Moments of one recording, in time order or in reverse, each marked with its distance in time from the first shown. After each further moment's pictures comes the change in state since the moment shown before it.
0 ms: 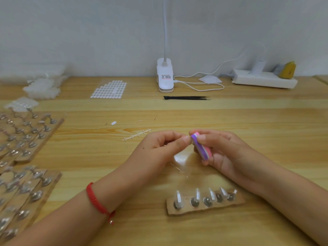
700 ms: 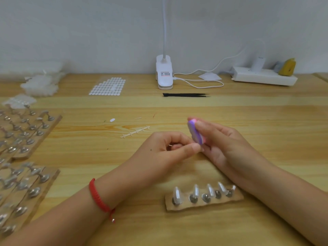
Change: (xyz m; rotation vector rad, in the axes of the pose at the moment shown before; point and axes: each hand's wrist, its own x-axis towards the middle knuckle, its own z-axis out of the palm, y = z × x) left_hand -0.001 0.001 0.004 0.110 -0.126 0.072; right_hand 0.006 0.007 0.003 0.106 0.075 -0.070
